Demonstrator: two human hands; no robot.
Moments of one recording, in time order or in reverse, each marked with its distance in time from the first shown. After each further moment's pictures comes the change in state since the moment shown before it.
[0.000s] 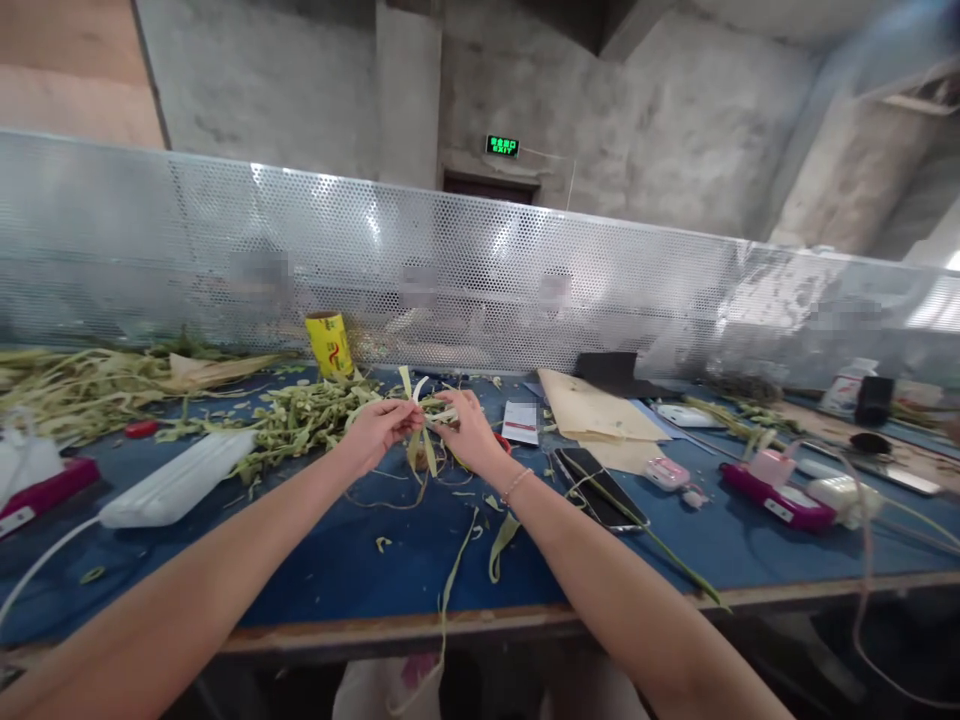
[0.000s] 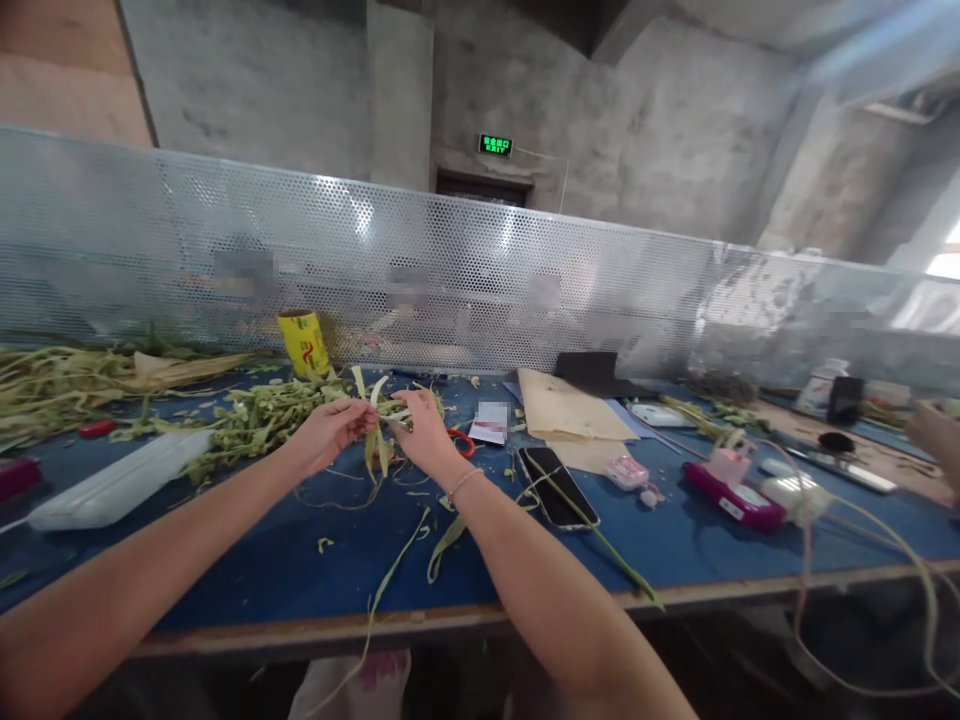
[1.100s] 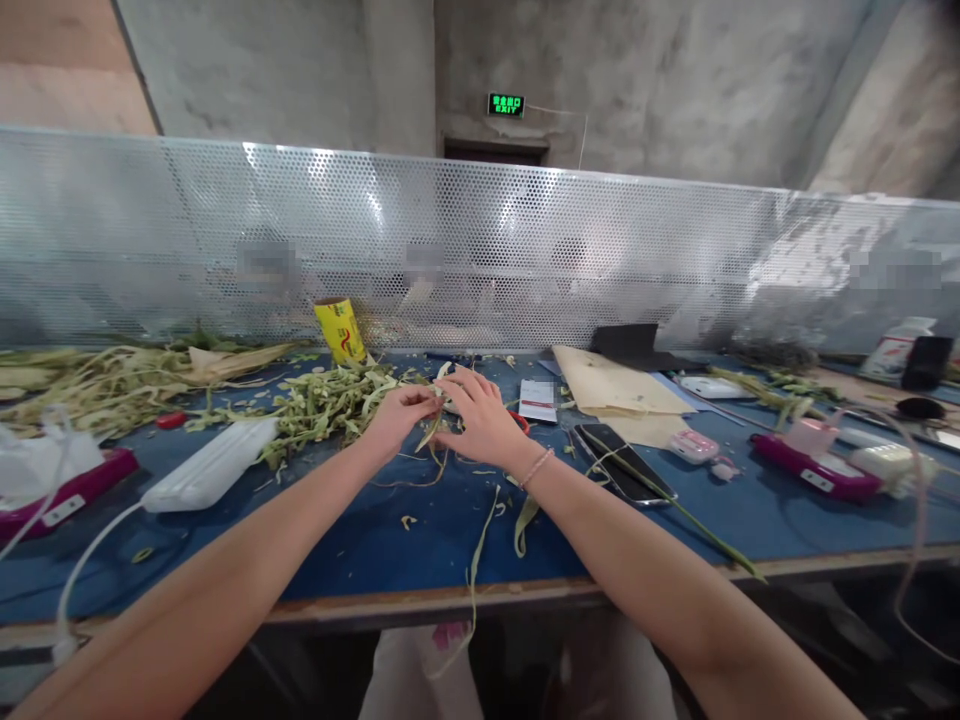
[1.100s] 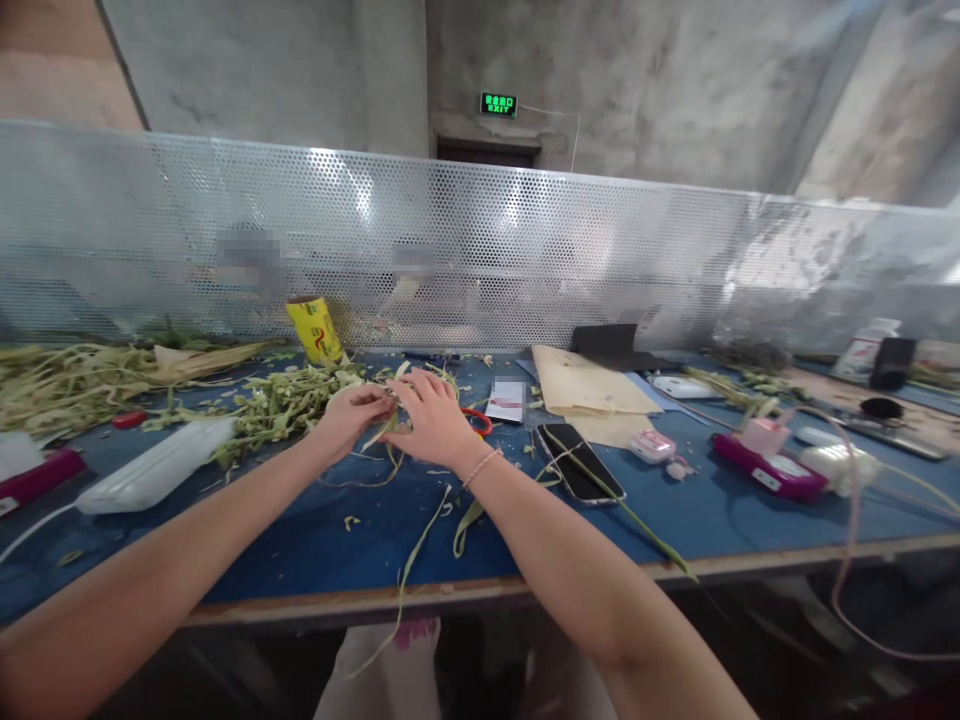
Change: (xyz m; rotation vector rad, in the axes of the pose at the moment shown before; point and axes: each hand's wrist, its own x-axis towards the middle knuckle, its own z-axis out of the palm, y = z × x) left_hand -0.005 -0.004 0.009 0.227 -0.037 0.149; right_hand -0.014 -0.030 -0.010 -0.540 -0.115 -0.272
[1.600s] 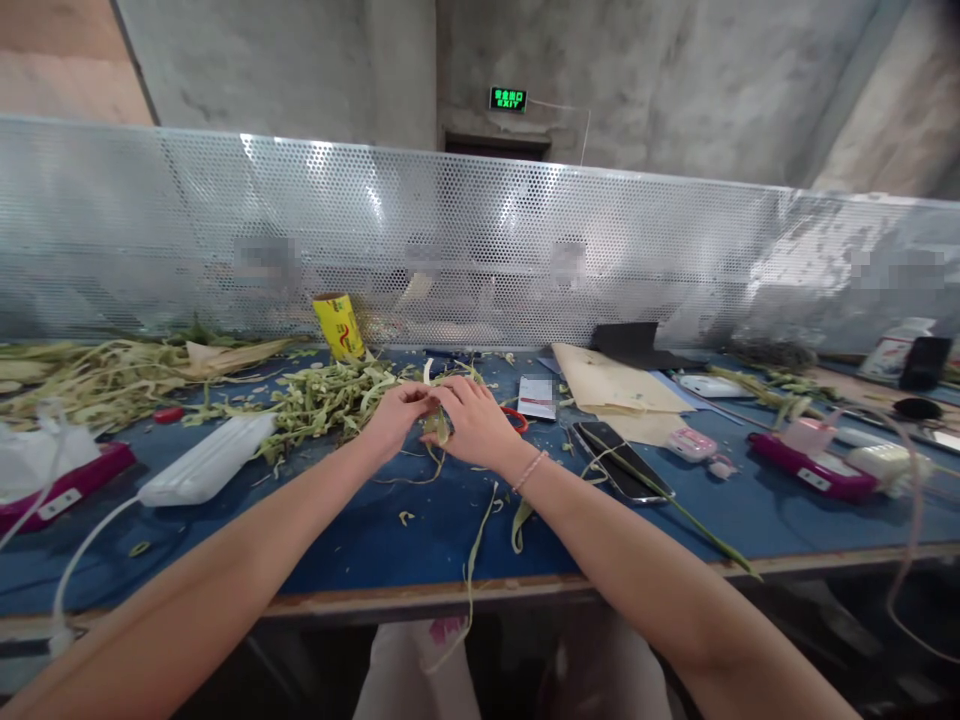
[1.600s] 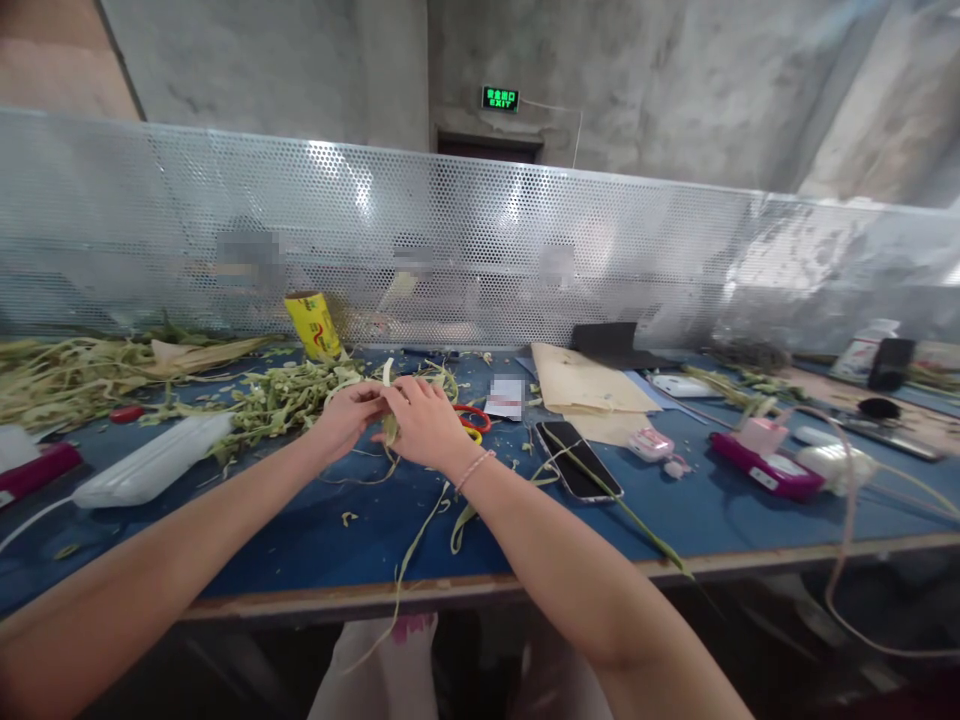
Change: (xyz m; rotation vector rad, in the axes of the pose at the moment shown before) left_hand -0.002 -0.004 0.001 -0.109 0.034 -0.070; right_hand 0.000 -0.007 0.003 -0.080 -0.014 -0.079
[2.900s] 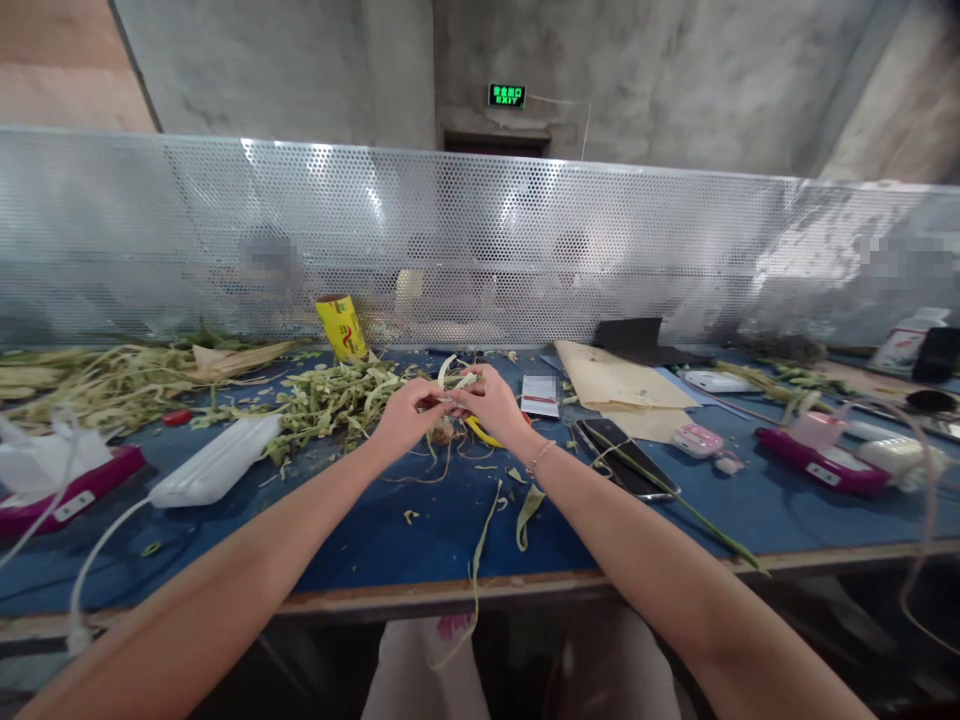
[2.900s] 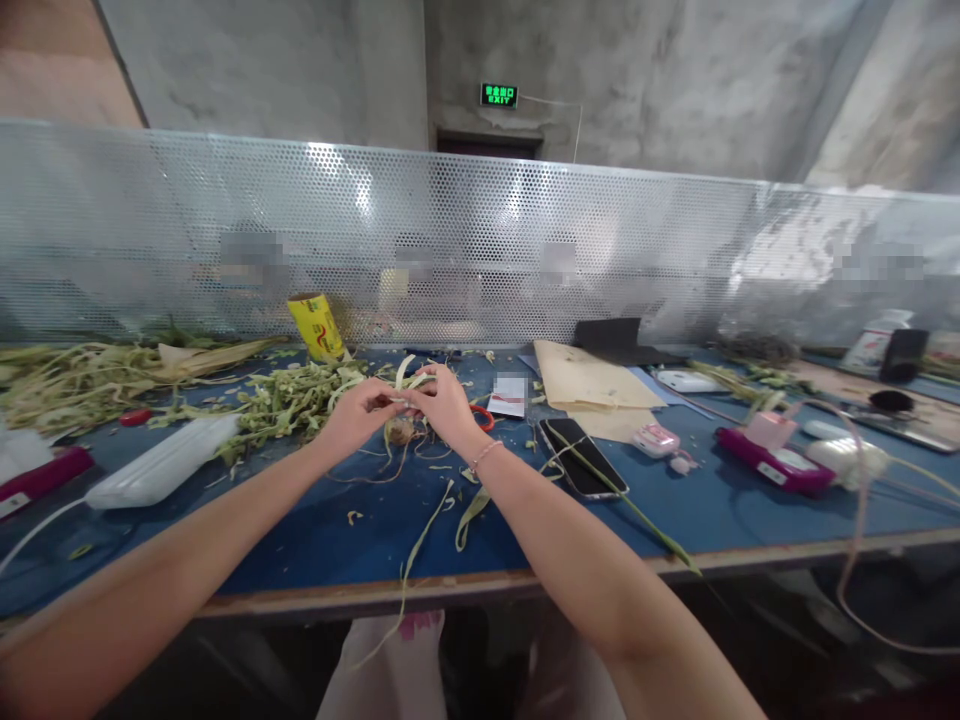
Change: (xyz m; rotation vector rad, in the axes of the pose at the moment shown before) left_hand -0.005 0.009 0.001 0.596 -0.047 0.345; right_hand 0.011 0.019 0.014 1.153 0.097 0.681
